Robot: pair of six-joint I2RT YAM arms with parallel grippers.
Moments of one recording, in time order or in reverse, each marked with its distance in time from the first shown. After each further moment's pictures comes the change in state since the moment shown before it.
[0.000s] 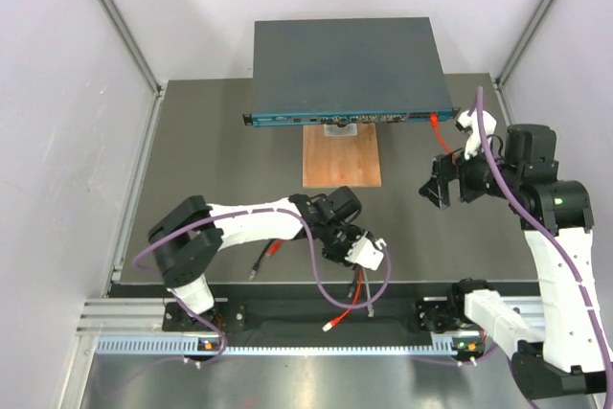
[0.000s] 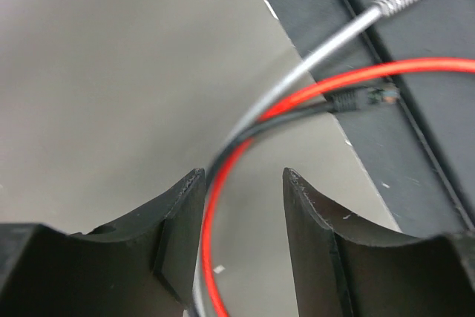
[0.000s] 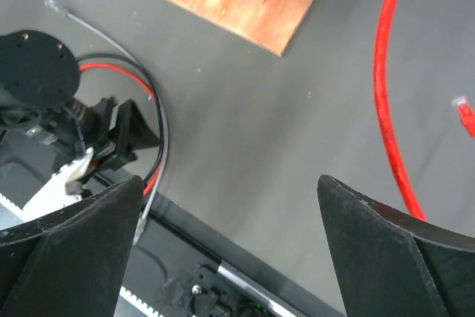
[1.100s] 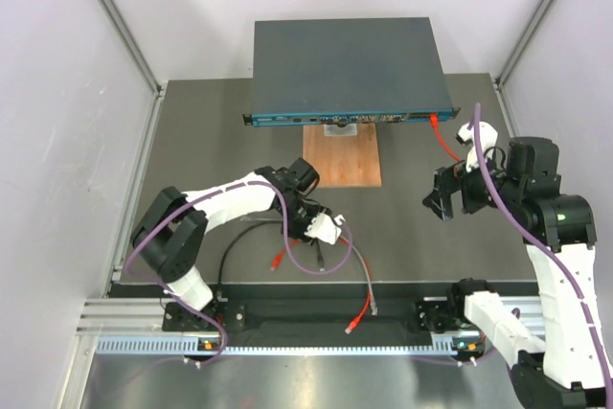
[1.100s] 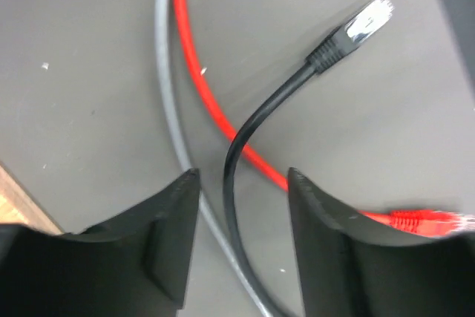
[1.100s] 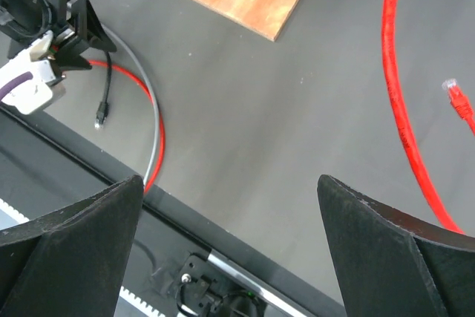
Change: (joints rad) left arm 0.321 -0.038 -0.024 -0.276 -0.029 0.355; right arm 0.000 -0.069 -0.051 -0.028 0.026 -0.041
